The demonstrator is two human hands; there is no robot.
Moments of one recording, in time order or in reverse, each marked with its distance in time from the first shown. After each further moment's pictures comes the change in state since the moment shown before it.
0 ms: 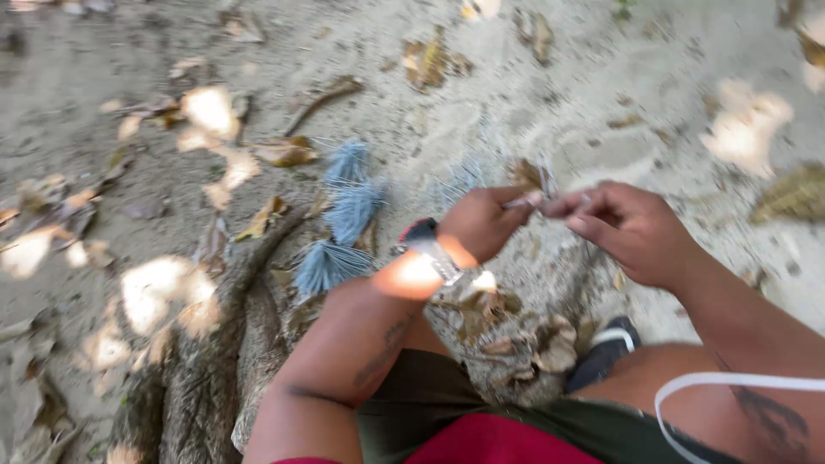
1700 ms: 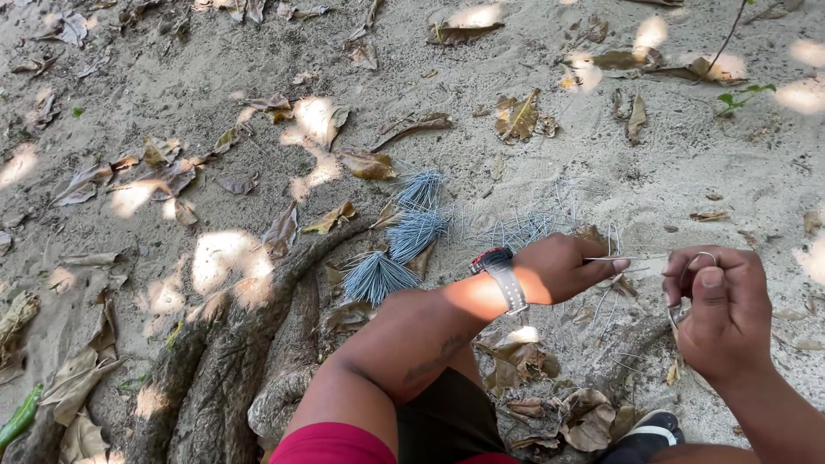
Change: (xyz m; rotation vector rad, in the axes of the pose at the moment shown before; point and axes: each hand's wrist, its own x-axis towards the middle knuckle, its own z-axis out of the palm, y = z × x) left_hand 0.007 -0.001 -0.001 0.236 -0.104 0.104; right_hand 0.002 0.032 0.013 -0.005 0.214 -0.376
